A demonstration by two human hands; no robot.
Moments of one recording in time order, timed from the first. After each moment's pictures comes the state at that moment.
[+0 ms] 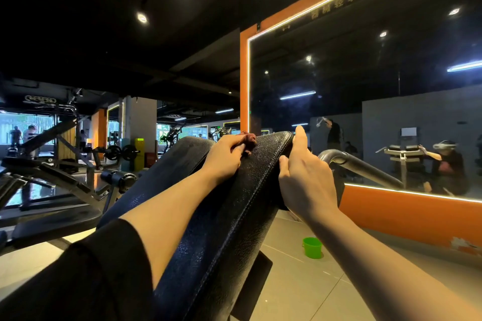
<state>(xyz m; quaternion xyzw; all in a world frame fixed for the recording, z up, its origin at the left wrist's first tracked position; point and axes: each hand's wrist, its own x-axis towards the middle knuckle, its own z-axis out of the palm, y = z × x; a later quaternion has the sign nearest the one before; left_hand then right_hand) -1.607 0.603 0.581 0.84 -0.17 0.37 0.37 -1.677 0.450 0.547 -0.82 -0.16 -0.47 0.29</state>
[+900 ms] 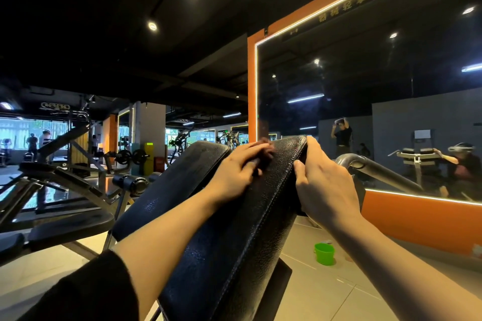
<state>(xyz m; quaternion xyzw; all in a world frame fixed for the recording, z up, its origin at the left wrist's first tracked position) -1.615 0.624 0.555 0.81 -0.31 0.36 0.35 -1.677 0.449 0.545 -0.83 -0.14 -0.46 0.28</state>
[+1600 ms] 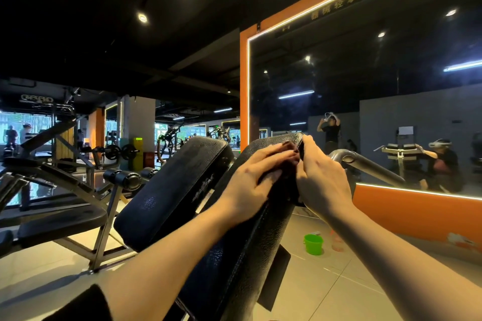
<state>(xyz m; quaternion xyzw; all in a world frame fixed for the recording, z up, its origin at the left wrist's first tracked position) -1.662 0.603 0.530 0.77 -0.41 0.36 0.33 -1.685 0.449 0.545 -0.84 -0.16 -0.44 0.28</state>
